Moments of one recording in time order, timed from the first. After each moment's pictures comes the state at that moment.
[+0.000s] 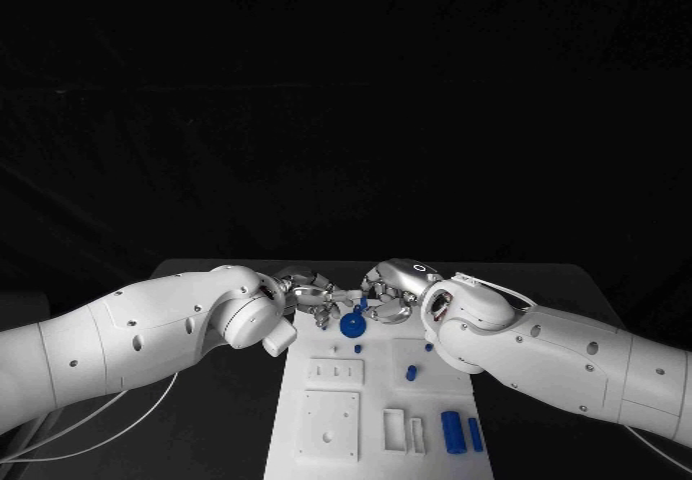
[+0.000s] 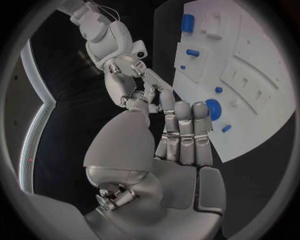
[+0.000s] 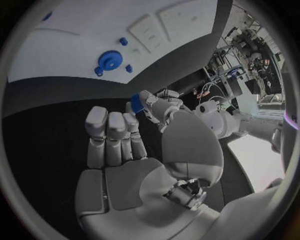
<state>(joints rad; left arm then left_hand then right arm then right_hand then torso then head) 1.33 -0.69 -0.09 1.38 -0.42 -0.14 -0.25 1.26 -0.10 0.01 0.29 0.05 0.87 0.11 0.38 0.35 1.36 -0.01 0.54 0.42 1.18 -0.11 1.05 0.77 0.08 0.99 -0.15 0.85 1.31 1.23 -0.54 -0.03 1.36 -1.55 -0.32 -0.21 1.07 -0.15 0.76 -0.17 0.05 1.00 0.08 0.34 0.47 1.08 -0.02 1.18 1.18 1.30 -0.12 1.21 1.05 0.16 1.20 -0.09 1.14 1.31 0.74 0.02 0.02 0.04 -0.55</state>
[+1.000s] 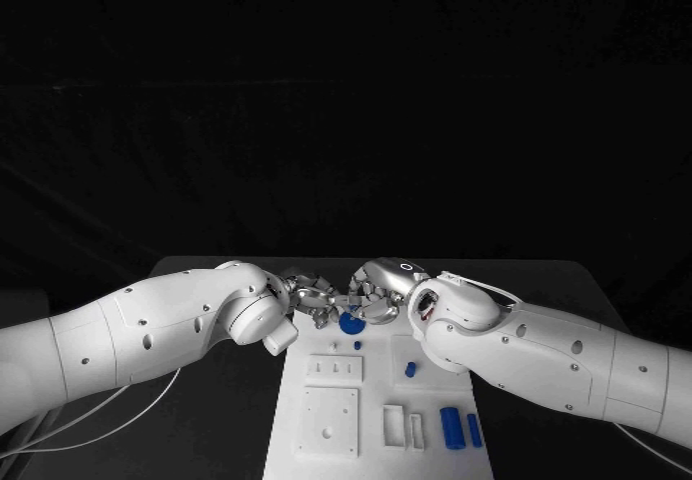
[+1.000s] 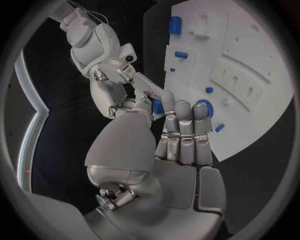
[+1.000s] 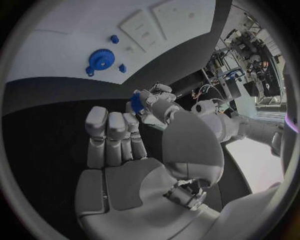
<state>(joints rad) 1.33 -0.67 -0.09 1.35 -0.49 -0.12 -0.32 1.28 -0.06 0.06 0.29 0.06 0.94 0.10 0.39 0.37 1.30 -0.02 0.60 0.47 1.15 -0.12 1.08 0.71 0.09 0.94 -0.13 0.89 1.31 1.23 -0.51 -0.04 1.36 -1.58 -0.31 -0.23 1.07 -0.16 0.76 -0.17 0.05 1.00 0.08 0.35 0.47 1.08 -0.02 1.18 1.18 1.30 -0.12 1.21 1.05 0.16 1.20 -0.09 1.14 1.31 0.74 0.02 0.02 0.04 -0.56</state>
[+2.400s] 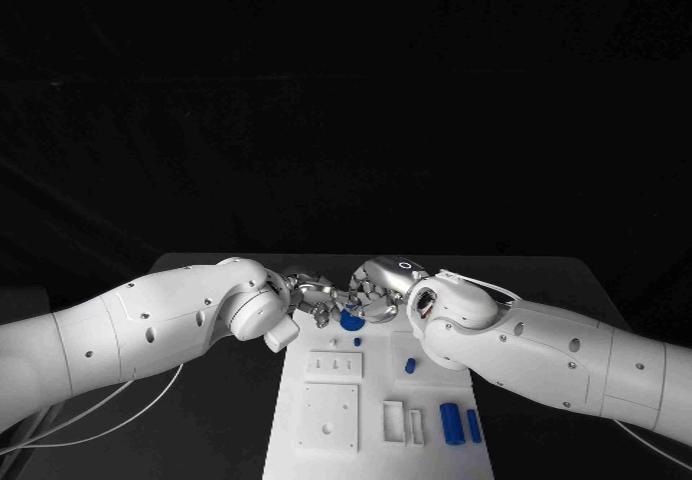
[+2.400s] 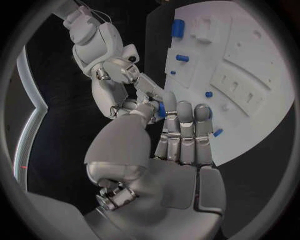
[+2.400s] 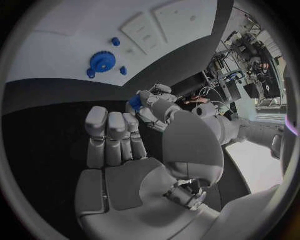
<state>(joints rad) 1.33 -0.66 -0.10 1.34 -0.45 -0.09 -0.33 0.92 0.05 0.48 -0.15 0.42 0.99 0.09 0.37 0.49 1.25 -0.02 0.62 0.46 1.09 -0.12 1.19 0.57 0.05 0.87 -0.11 0.95 1.30 1.23 -0.50 -0.05 1.35 -1.59 -0.31 -0.24 1.06 -0.17 0.76 -0.17 0.05 1.00 0.08 0.35 0.49 1.08 -0.02 1.18 1.18 1.30 -0.12 1.21 1.05 0.16 1.20 -0.09 1.14 1.31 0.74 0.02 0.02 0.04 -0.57</state>
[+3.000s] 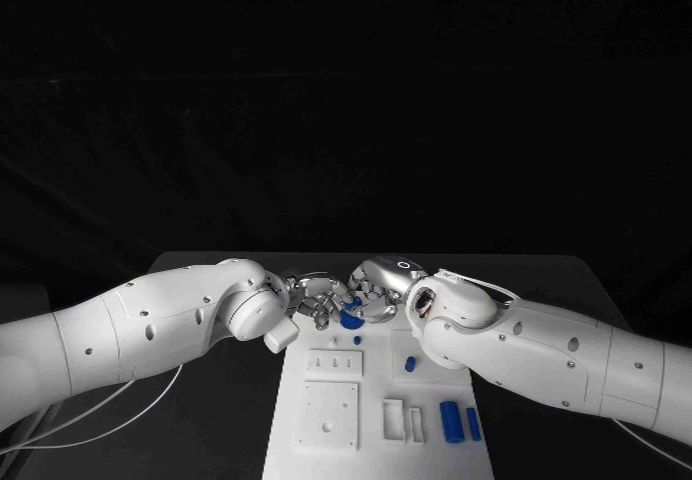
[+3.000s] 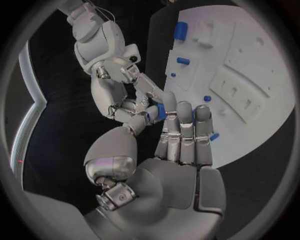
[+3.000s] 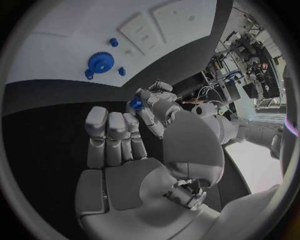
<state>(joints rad) 1.33 -0.66 -0.11 1.33 -0.39 -0.08 -0.33 0.70 0.07 0.73 -0.28 0.40 0.99 0.09 0.35 0.51 1.26 -0.03 0.62 0.45 1.09 -0.12 1.21 0.55 0.05 0.88 -0.12 0.96 1.29 1.23 -0.50 -0.05 1.35 -1.59 -0.31 -0.23 1.06 -0.17 0.77 -0.16 0.05 1.00 0.08 0.35 0.49 1.08 -0.02 1.18 1.18 1.30 -0.12 1.21 1.05 0.16 1.21 -0.09 1.14 1.31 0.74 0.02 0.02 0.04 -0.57</state>
